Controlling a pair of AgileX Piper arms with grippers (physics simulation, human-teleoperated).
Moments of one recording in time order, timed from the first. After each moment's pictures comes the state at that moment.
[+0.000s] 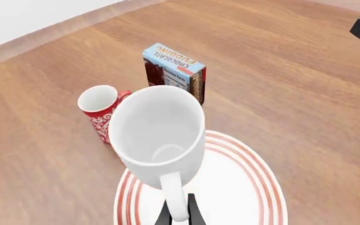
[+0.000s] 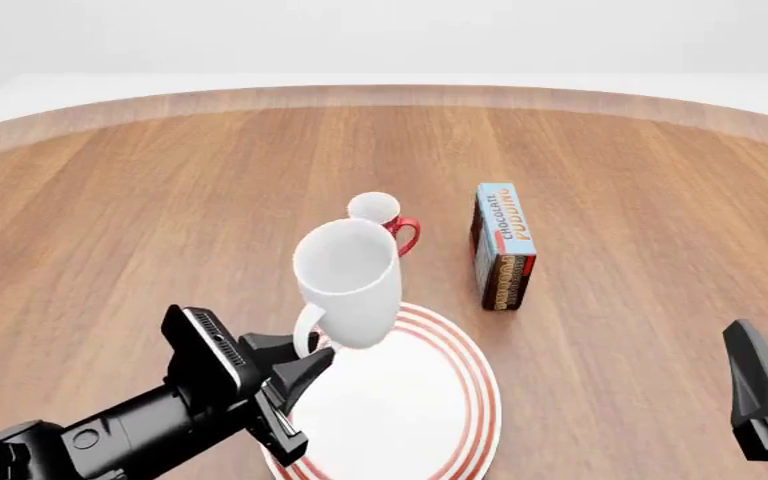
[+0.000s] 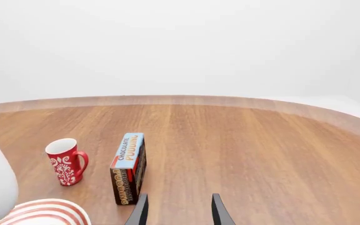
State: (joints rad) left arm -0.81 1.31 -0.23 -0.70 0.06; right arm 0.00 0.00 -0.01 -0.01 0.02
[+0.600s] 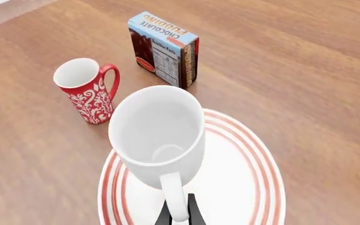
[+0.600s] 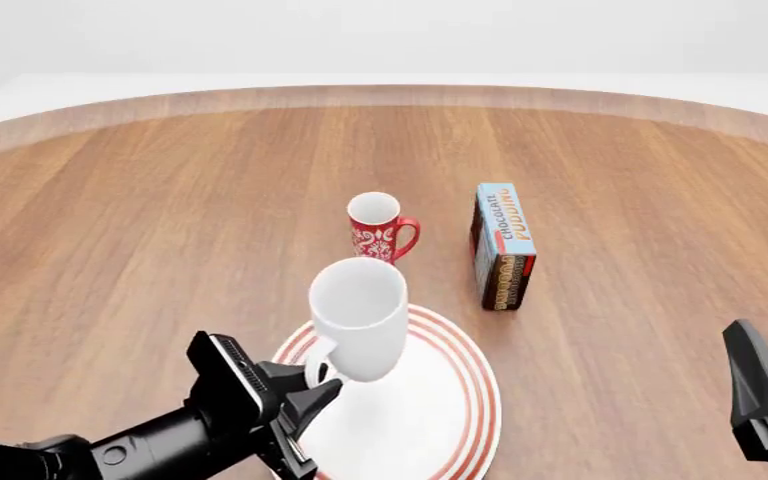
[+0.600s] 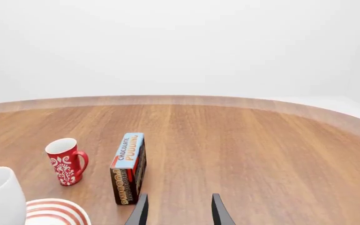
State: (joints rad) left arm -0.83 1.46 -0.20 -0.79 0.04; right arm 0.01 0.00 -0.01 0.00 0.02
